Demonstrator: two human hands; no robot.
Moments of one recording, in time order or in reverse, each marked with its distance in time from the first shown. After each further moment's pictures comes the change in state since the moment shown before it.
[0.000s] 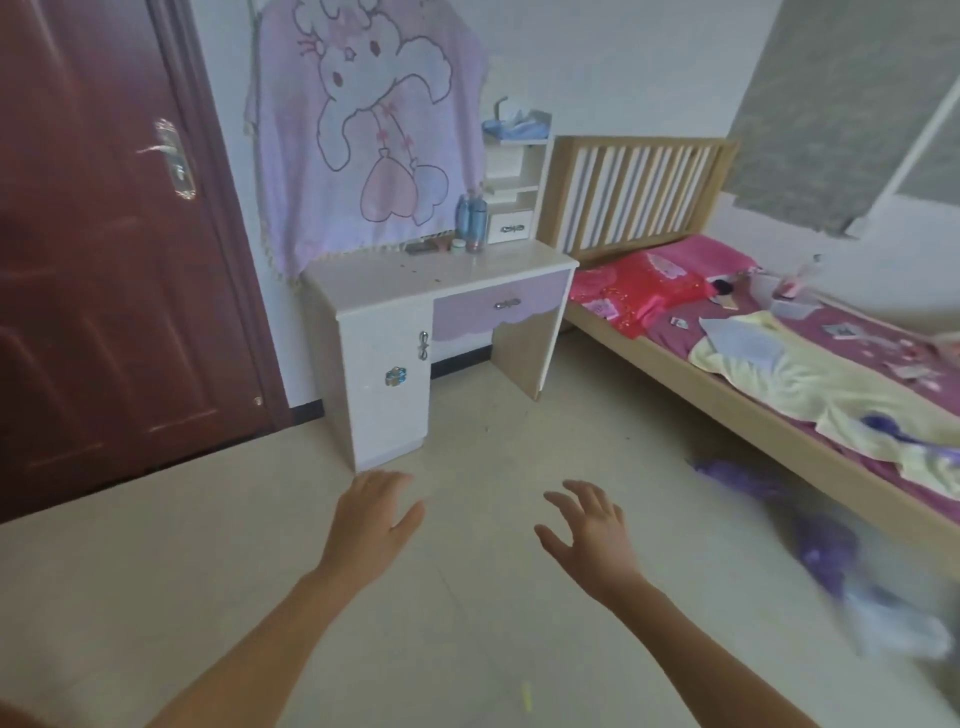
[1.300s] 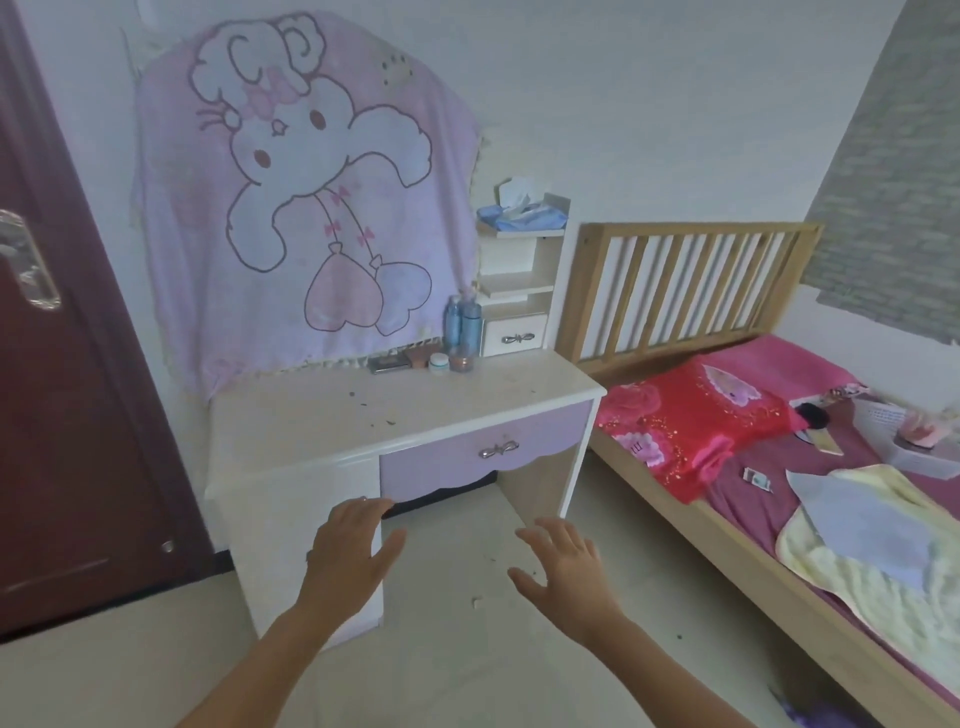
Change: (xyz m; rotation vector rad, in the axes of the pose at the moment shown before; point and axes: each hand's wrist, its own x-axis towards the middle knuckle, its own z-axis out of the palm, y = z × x) left_hand 0.497 -0.028 0.138 -0.098 0.201 -0.241; right_hand 0.477 0.227 0.154 0.116 0.131 -0.247
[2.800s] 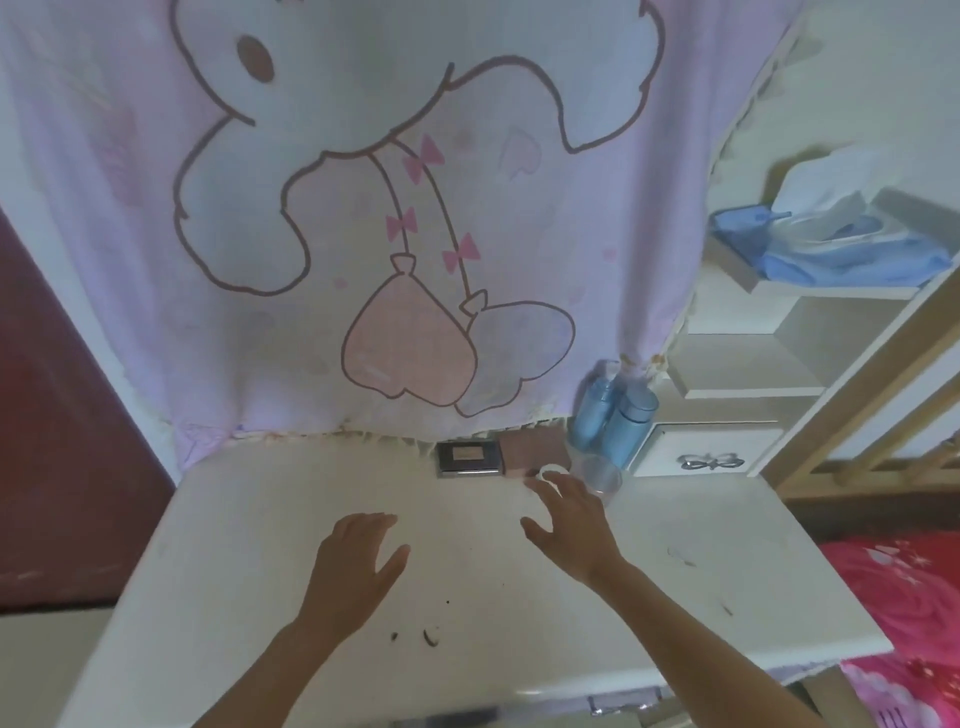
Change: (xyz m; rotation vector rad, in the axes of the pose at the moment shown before) left_hand 0.407 -0.195 0.098 0.192 0.009 -0.270; right_hand 0.514 0.073 0.290 0.255 -0.417 -0.154
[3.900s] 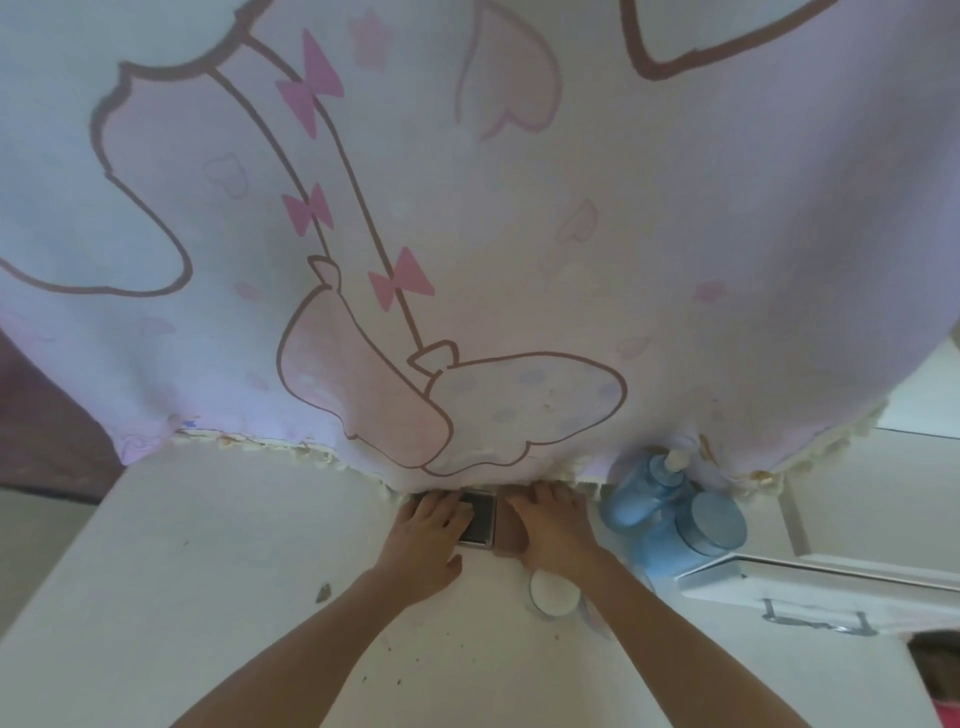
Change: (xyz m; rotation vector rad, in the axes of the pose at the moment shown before) left_hand 0.180 0.037 0.119 0.413 -0.330 0.094; right_hand 0.186 0.081 0.057 -0.244 -0.603 -0.182
